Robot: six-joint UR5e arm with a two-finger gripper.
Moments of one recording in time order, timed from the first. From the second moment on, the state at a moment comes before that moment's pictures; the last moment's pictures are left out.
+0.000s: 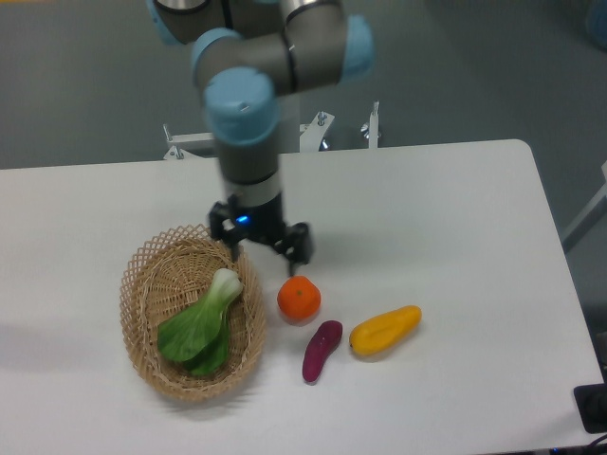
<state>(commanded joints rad) 2.13 -1.84 -1.80 -0.90 1.57 0.52</state>
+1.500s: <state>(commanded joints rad) 2.06 -2.01 -1.81 -0.84 1.65 0.60</state>
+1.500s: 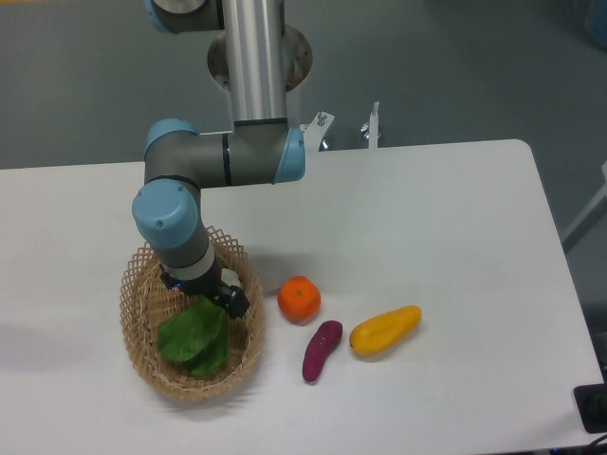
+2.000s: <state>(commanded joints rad) 2.06 -1.99 -1.80 -0.84 1.65 0.61</state>
